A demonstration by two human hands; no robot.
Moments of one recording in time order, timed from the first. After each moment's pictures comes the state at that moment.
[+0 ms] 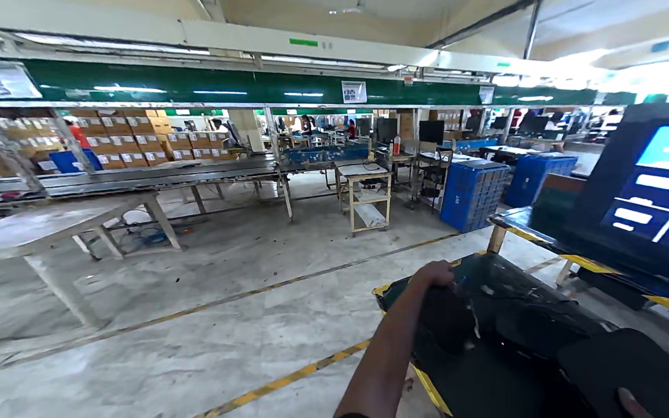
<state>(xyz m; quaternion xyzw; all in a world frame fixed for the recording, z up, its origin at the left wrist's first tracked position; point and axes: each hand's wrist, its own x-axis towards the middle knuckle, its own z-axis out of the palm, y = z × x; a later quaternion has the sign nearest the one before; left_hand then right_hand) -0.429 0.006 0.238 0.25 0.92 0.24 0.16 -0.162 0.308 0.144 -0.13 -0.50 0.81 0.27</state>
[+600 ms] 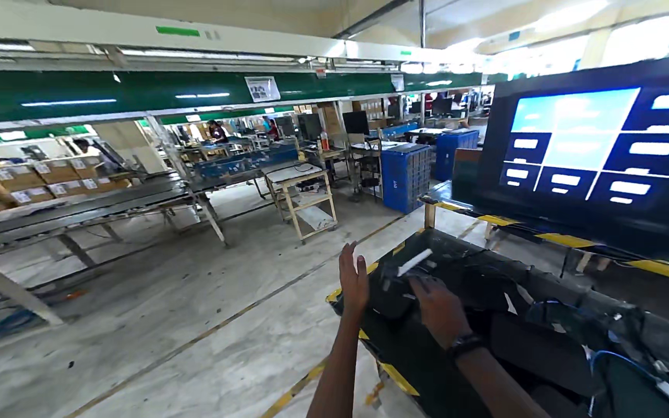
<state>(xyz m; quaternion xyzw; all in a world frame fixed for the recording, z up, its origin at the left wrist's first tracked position) -0.362 -0.049 0.196 0.14 0.79 0.52 -0.29 -0.249 0.140 0.205 0.09 -0.96 0.14 0.24</state>
